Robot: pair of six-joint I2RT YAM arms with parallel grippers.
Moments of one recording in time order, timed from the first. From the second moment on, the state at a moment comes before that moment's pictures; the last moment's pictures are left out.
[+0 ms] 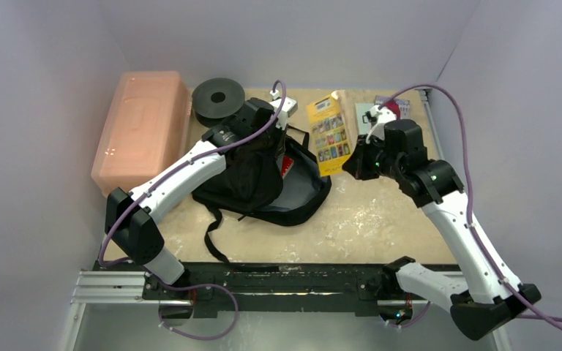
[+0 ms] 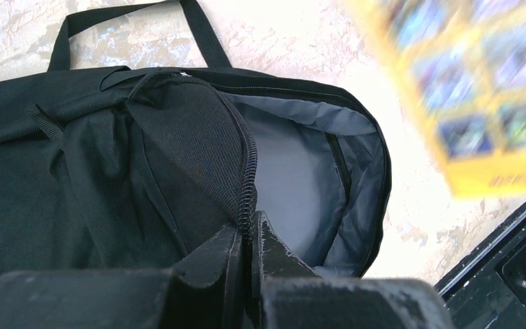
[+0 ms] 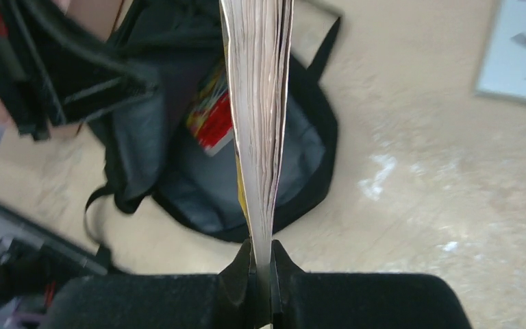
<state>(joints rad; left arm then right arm) -0.68 1.60 1.49 -0.56 0.07 -0.14 0.42 1.03 1.26 -0.82 -0.03 0.32</state>
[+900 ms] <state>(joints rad) -0.69 1.59 1.46 -0.53 0.04 -0.13 0.44 1.67 1.28 -0.92 -0.62 0.17</state>
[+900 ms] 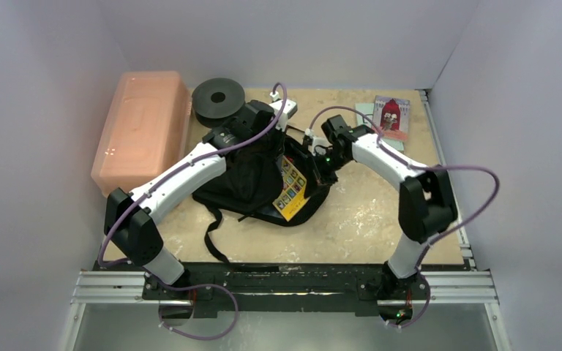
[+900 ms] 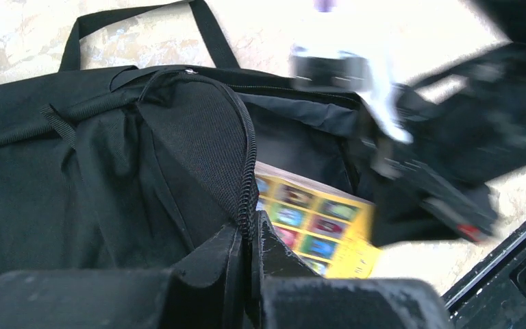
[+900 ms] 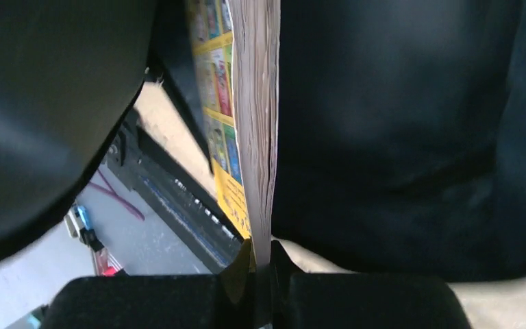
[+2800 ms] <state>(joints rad) -0.72 1.58 1.46 -0.52 0.06 -0.11 0.48 1.93 1.12 0.29 -0.42 0.78</state>
